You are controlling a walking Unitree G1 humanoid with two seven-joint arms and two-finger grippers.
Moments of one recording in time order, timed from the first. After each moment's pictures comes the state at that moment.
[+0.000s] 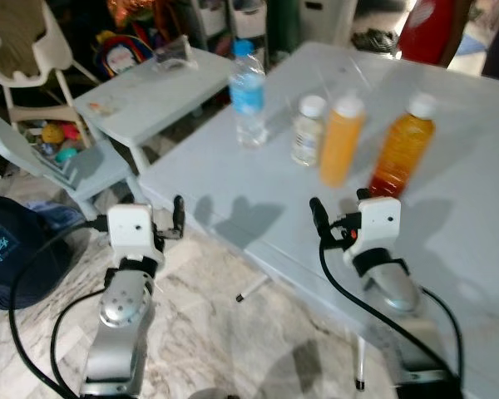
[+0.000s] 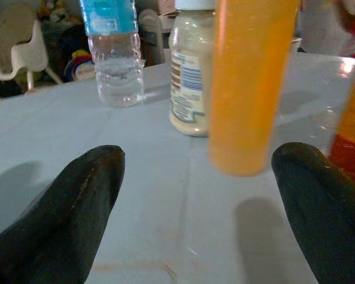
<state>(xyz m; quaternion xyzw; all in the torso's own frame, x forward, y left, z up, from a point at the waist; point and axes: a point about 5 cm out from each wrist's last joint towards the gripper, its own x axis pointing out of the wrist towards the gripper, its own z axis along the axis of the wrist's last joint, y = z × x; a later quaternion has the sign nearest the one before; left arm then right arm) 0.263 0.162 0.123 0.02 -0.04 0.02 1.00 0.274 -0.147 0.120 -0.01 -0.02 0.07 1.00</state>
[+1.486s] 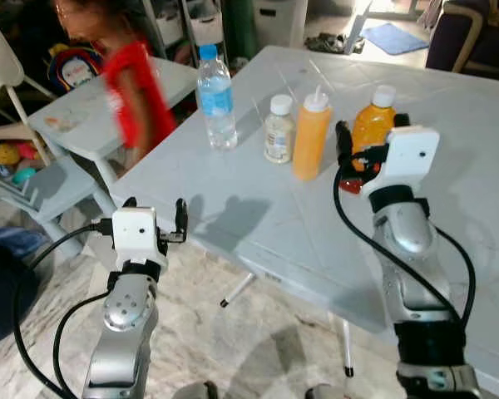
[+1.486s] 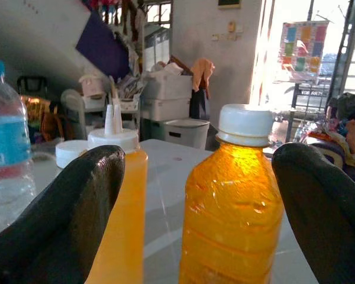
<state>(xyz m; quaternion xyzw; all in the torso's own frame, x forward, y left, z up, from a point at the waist) 0.259 0.153 0.119 0.02 -0.04 0.01 1.00 0.319 -0.160 0.202 -0.06 -0.17 0.02 0.98</state>
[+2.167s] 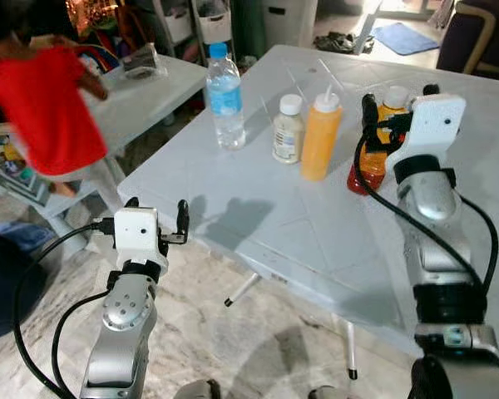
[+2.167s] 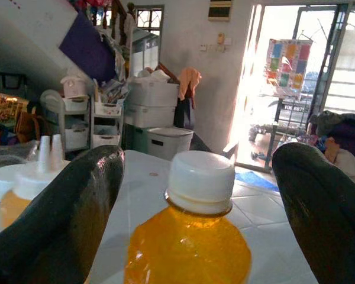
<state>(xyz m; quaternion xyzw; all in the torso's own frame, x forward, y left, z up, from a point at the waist) 0.258 0.153 0.118 0.03 -0.03 -0.01 1.00 0.346 -0.192 0.226 -0.10 -0.19 -0.01 0.98</state>
